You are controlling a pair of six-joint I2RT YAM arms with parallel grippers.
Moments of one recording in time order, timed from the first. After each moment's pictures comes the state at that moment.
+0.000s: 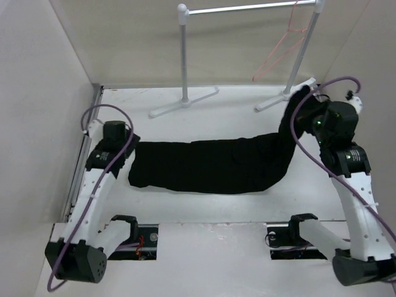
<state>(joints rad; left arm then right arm) -0.17 1.01 0.90 -0.68 -0.34 -1.00 0.01 0.93 1.19 -0.56 0.18 0.83</state>
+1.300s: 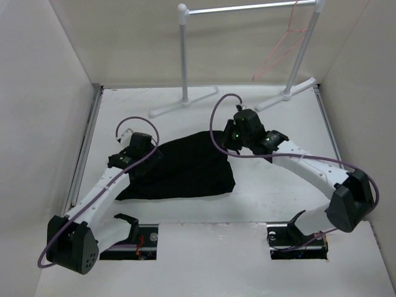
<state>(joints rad) -0.31 1.05 0.77 -0.60 -0.24 -0.99 0.68 1.42 1.18 -0.38 0.02 0.82</state>
